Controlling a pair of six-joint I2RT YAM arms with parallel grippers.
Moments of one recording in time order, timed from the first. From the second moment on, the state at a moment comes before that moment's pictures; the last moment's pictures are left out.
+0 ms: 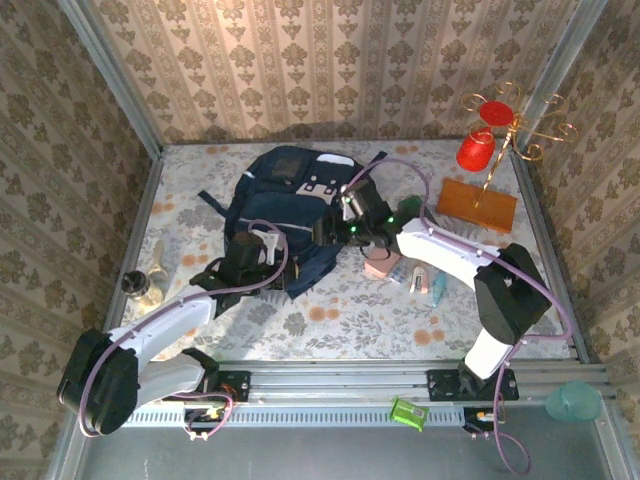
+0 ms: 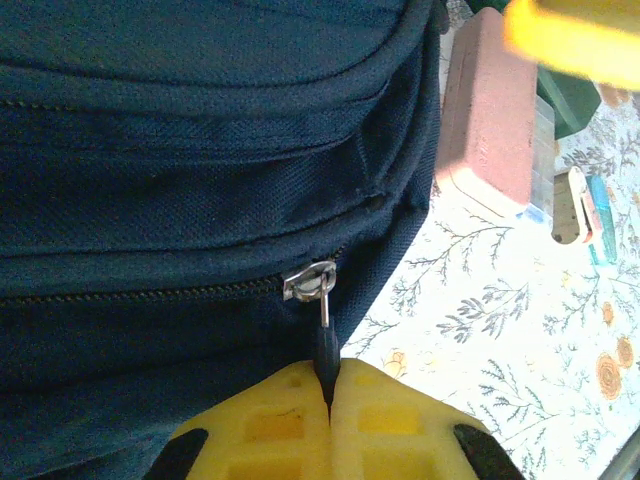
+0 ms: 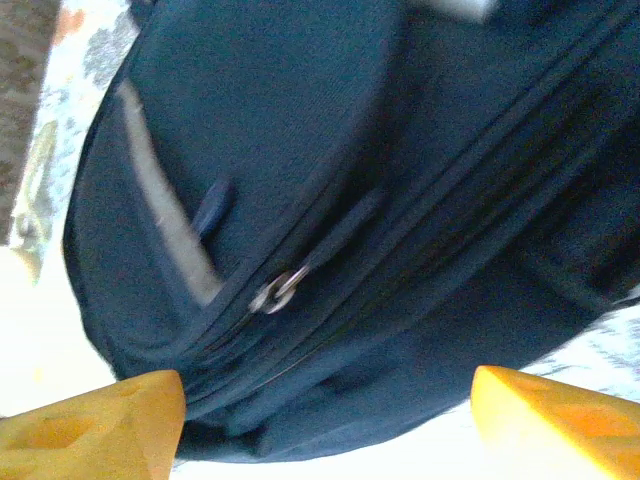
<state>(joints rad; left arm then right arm) -0.61 1.11 0.55 -0.14 0.30 -0.49 0.63 1.69 1.19 -0.31 -0.22 0.61</state>
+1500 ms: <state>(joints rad) -0.59 1.10 0.61 -0.30 0.13 -0.30 0.41 1.75 1.27 -0.49 -0.40 0.43</state>
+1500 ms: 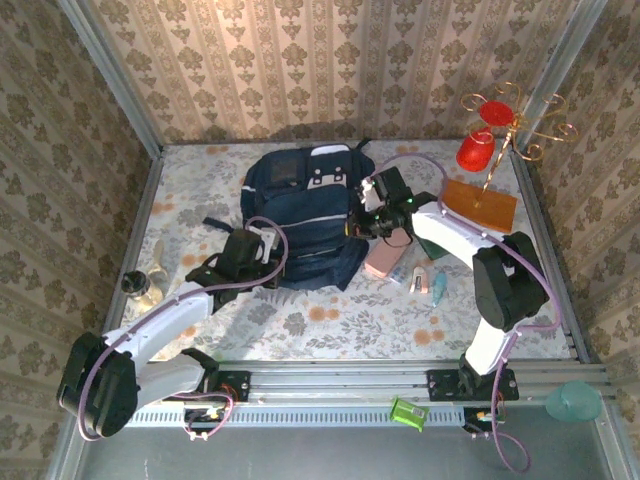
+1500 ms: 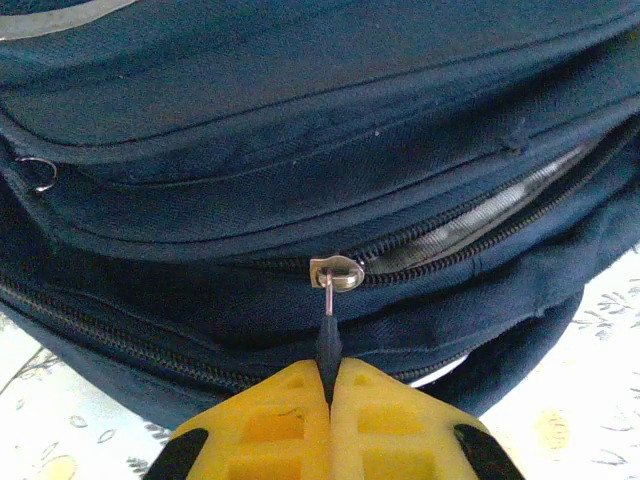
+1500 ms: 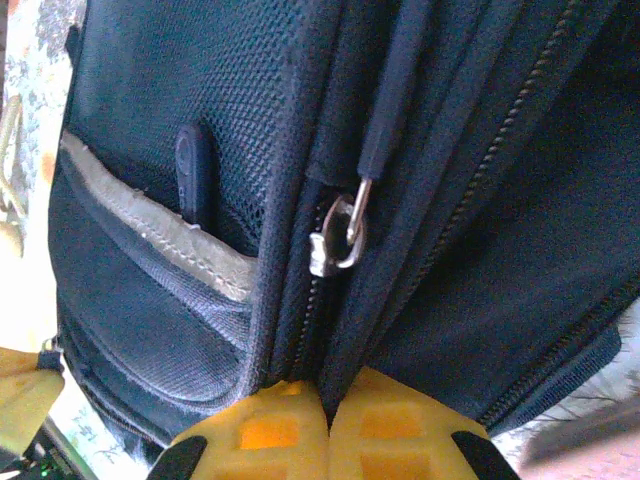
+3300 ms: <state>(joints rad) -0.56 1.08 0.63 -0.31 0.07 -0.30 0.38 1.61 1.04 -0.38 -0.33 0.52</state>
